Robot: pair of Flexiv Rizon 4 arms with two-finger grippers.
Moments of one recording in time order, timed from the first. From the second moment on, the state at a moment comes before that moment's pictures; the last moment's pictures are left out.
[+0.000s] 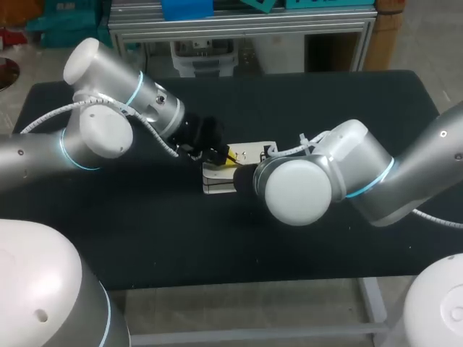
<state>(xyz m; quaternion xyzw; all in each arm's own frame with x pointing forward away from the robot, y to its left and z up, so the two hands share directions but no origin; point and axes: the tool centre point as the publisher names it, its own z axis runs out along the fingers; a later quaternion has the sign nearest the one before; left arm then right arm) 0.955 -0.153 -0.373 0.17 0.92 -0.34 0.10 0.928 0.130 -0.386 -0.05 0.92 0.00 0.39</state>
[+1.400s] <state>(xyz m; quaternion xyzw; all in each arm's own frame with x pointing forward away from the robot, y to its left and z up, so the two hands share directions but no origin) 0.967 -0.148 -0.376 0.15 0.93 -0.31 0.10 0.930 0.133 -0.386 -0.05 0.92 0.00 0.40</state>
